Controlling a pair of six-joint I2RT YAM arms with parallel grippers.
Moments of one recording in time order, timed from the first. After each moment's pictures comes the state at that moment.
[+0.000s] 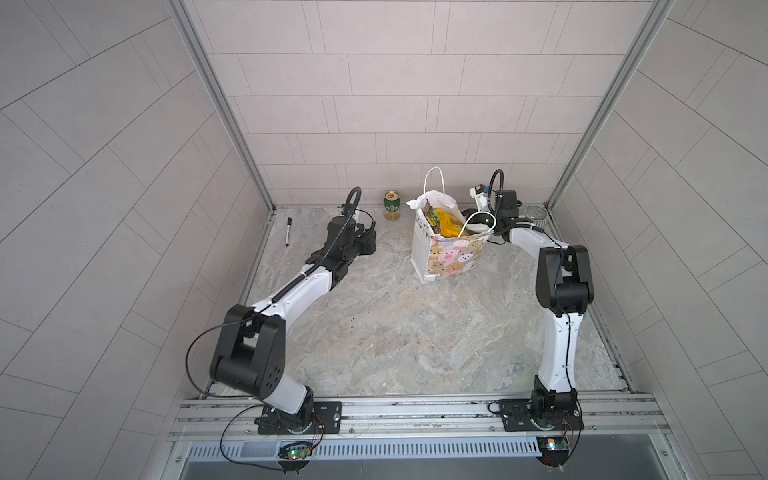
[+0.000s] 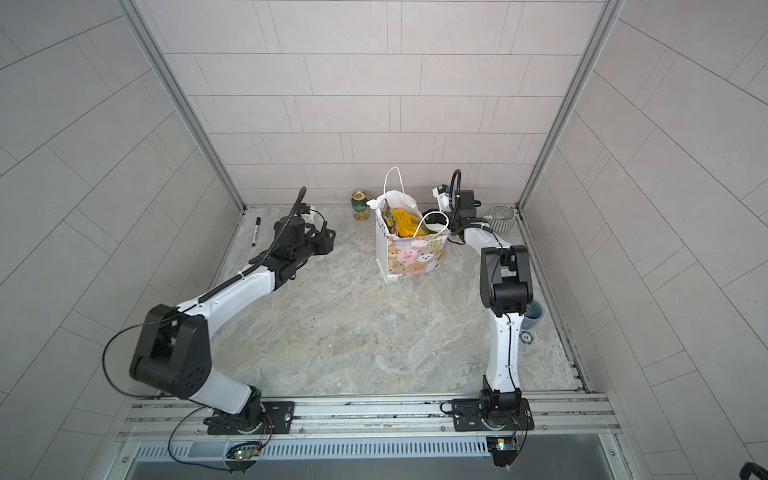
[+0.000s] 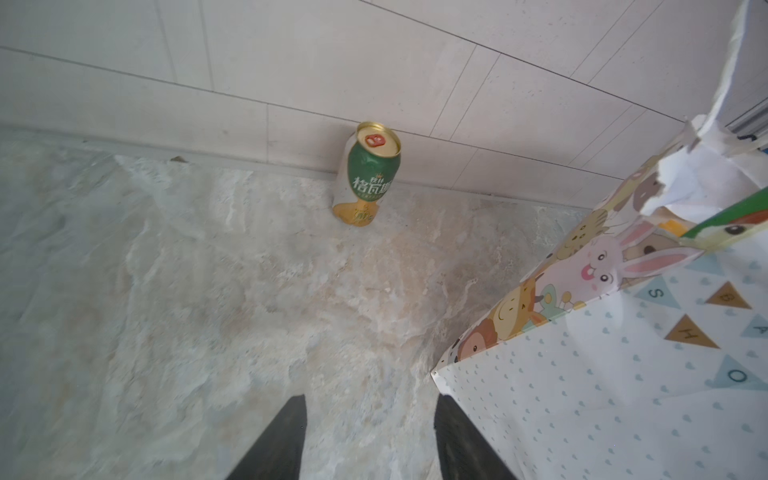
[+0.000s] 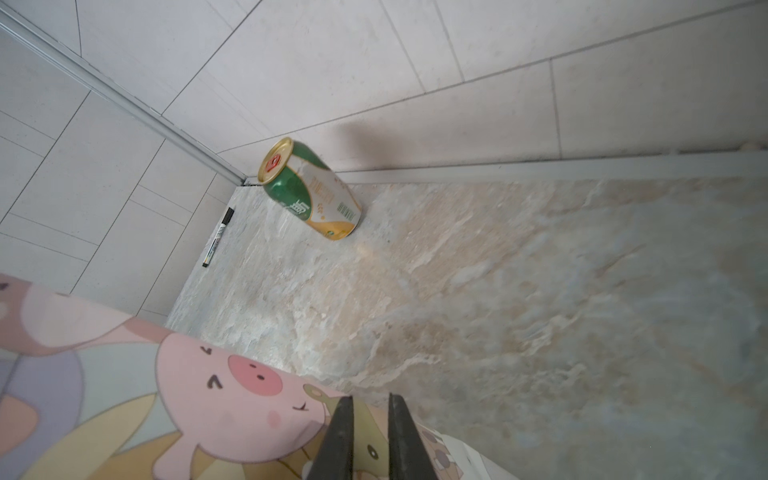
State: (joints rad) left arm -0.32 1.48 0.99 0.03 0.01 -0.37; right arm 0.03 2.14 1.61 -0.05 -0.70 0.30
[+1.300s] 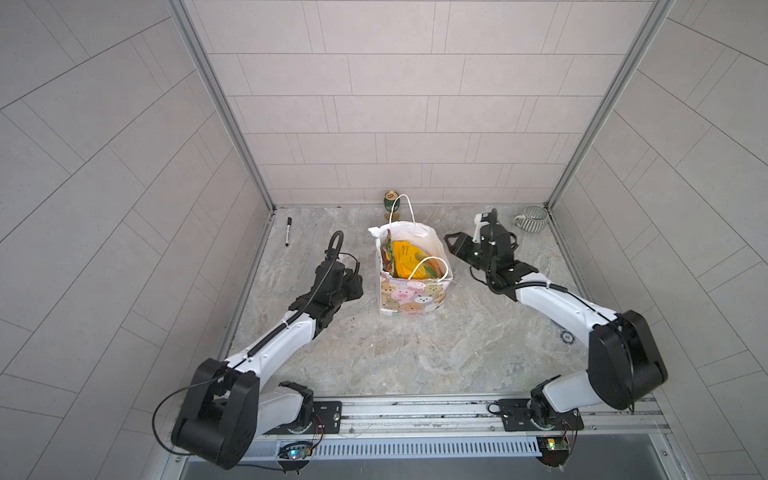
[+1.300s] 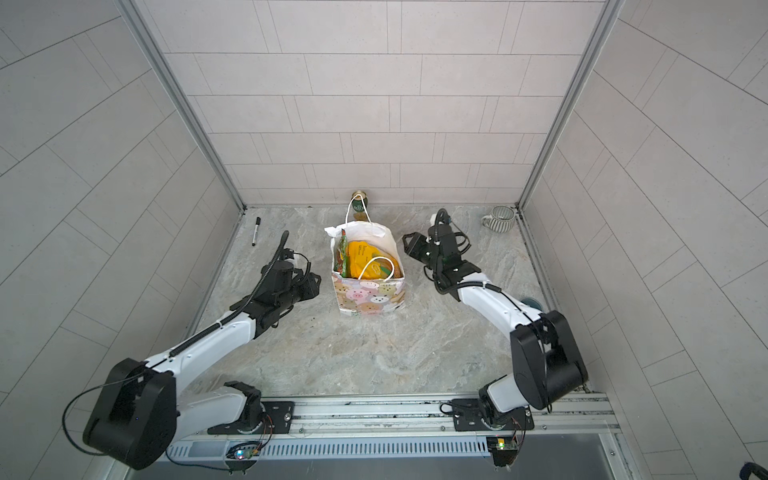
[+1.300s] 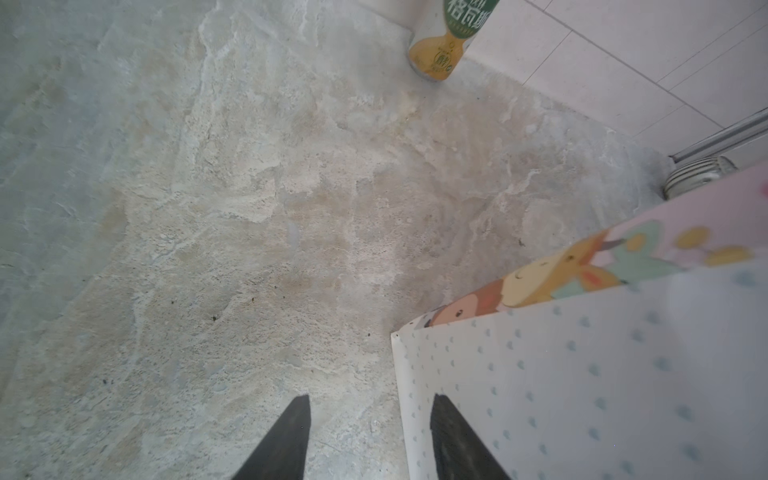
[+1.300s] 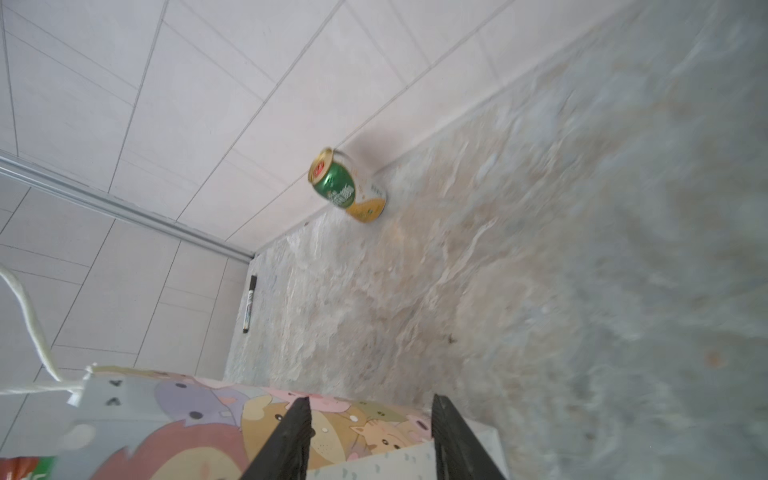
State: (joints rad) left arm -0.34 1.17 0.60 -0.08 -0.01 -0.50; right arm 0.33 1.41 0.97 0.05 -0.08 0.78
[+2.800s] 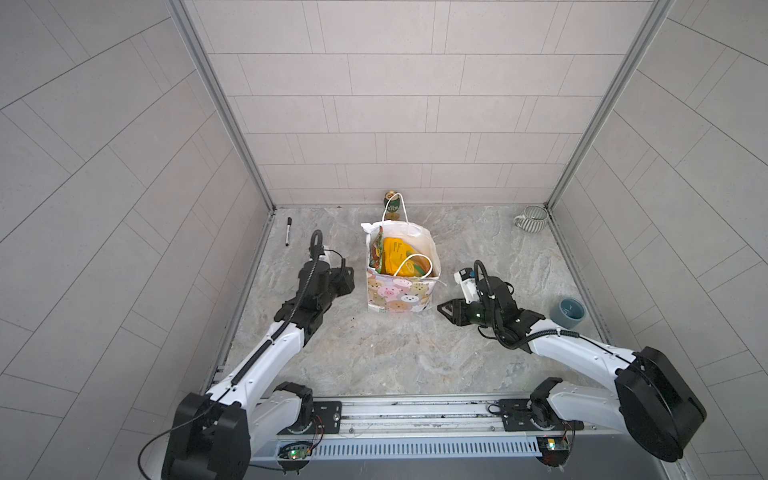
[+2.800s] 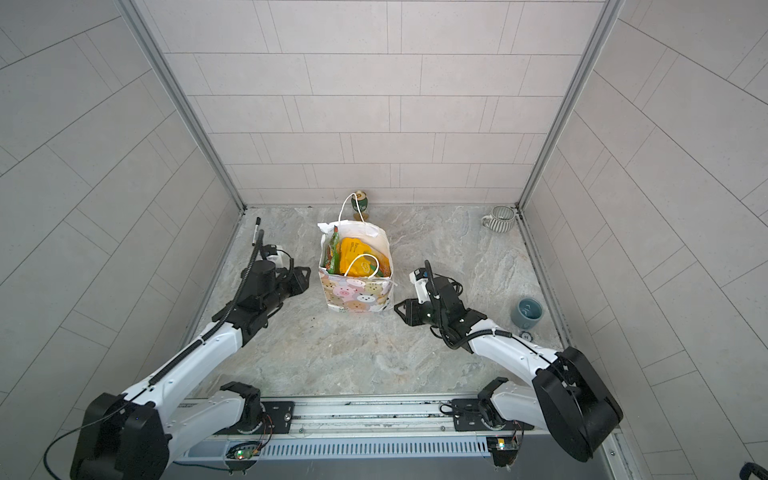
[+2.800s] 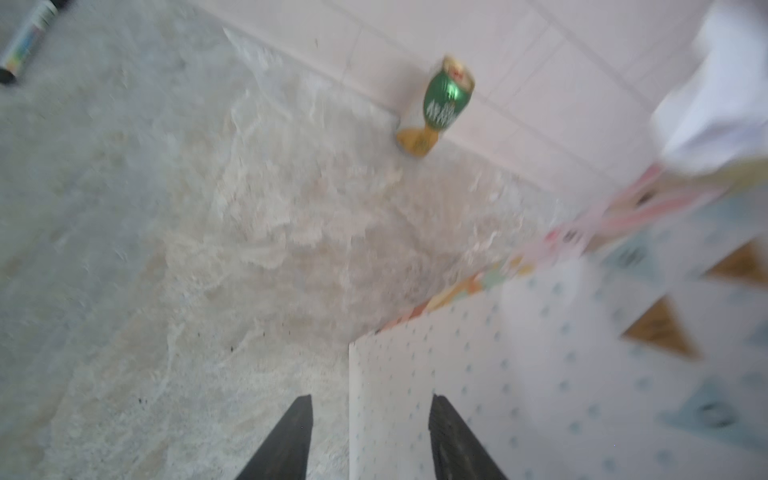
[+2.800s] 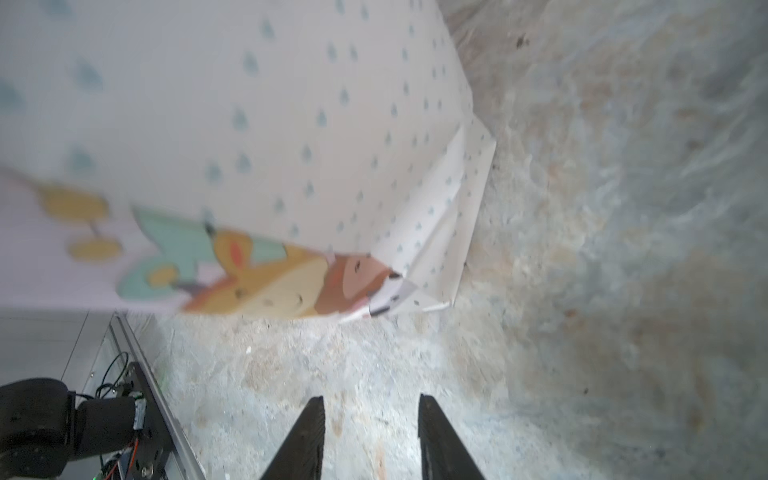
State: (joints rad) left arm -0.23 1.04 0.62 -0.05 0.01 -0.54; right arm 0.54 1.18 0.47 0.06 -0.31 0.52
